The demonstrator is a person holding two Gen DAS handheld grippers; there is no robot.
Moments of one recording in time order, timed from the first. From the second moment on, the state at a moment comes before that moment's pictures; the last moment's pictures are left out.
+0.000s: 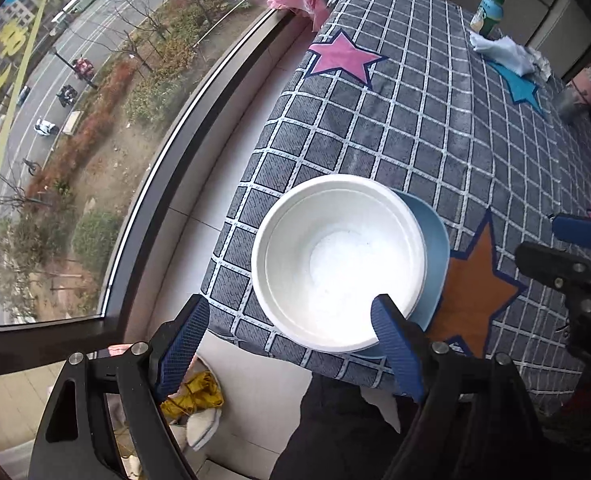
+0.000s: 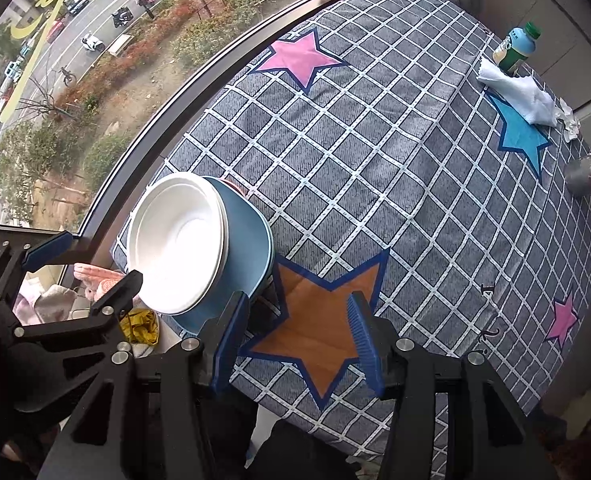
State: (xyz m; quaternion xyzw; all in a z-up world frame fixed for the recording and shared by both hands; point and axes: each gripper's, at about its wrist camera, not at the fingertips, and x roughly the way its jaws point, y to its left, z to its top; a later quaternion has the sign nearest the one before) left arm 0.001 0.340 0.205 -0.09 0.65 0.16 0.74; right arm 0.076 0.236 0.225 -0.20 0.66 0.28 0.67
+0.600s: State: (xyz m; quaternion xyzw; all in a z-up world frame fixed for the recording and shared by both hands) left arm 0.003 0.329 0.212 -0.08 0.64 0.15 0.75; right arm 0.076 0.233 0.229 -0.20 0.65 0.29 0.67
